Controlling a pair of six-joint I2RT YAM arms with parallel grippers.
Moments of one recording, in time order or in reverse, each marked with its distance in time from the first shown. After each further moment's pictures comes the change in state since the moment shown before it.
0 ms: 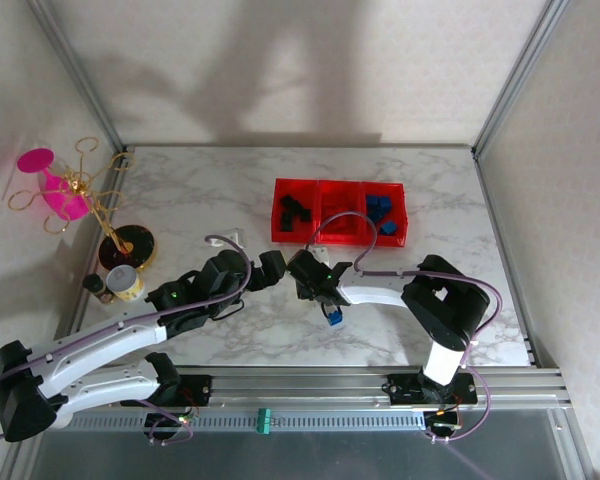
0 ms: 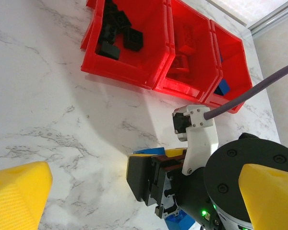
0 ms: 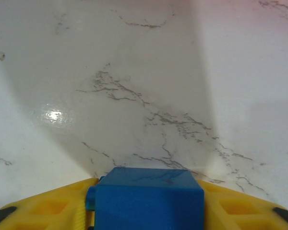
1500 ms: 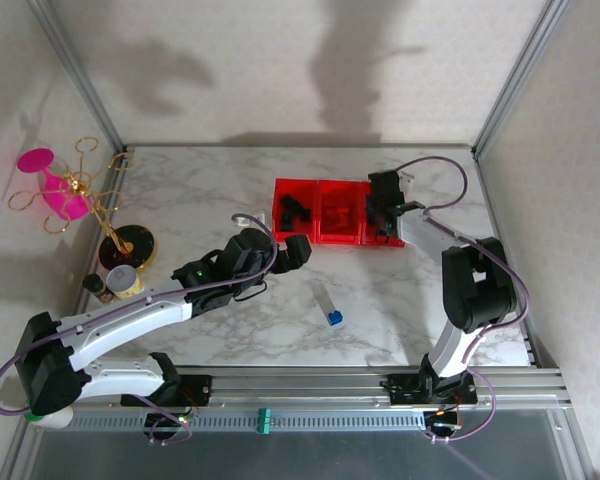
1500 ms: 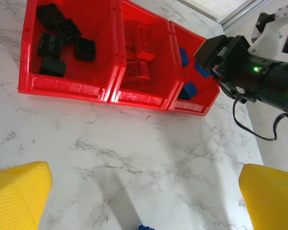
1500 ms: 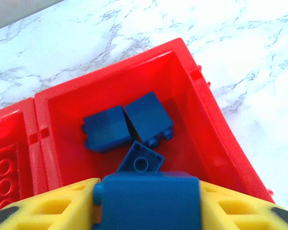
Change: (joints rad) left arm 0.000 0.215 0.179 0.094 0.073 0.062; right arm -0.634 -0.004 0.228 0.065 0.060 -0.110
